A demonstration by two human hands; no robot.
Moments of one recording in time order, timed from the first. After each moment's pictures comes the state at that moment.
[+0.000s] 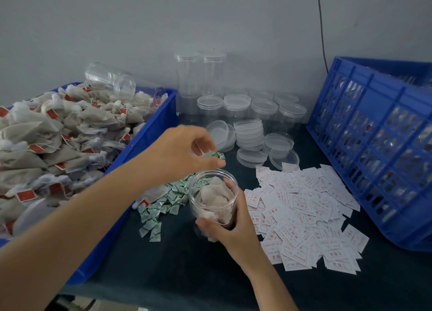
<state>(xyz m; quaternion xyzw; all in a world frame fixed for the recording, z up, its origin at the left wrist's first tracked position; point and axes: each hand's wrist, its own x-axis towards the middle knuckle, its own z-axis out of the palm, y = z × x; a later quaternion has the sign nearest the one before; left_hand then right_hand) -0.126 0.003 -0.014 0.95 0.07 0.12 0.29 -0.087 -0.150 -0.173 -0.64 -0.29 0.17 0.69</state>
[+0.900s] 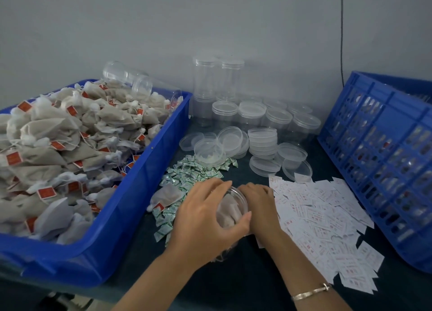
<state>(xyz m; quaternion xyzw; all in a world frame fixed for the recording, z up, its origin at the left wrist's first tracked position) -0.165 -0.034 -0.106 0.90 0.08 0.30 0.29 -0.020 -0.123 -0.159 -0.92 -0.36 -0.06 0.17</state>
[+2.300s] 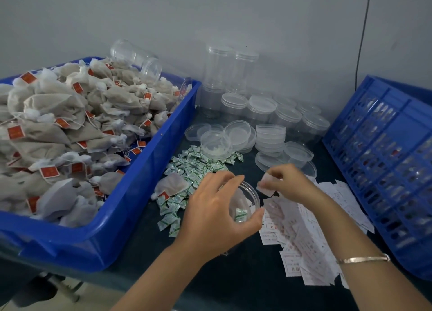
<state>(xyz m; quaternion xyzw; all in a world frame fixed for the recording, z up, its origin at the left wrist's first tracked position) -0.162 -0.032 -0.109 0.89 0.07 0.33 0.30 0.032 -0.148 -0.099 -0.91 -0.28 0.17 0.25</state>
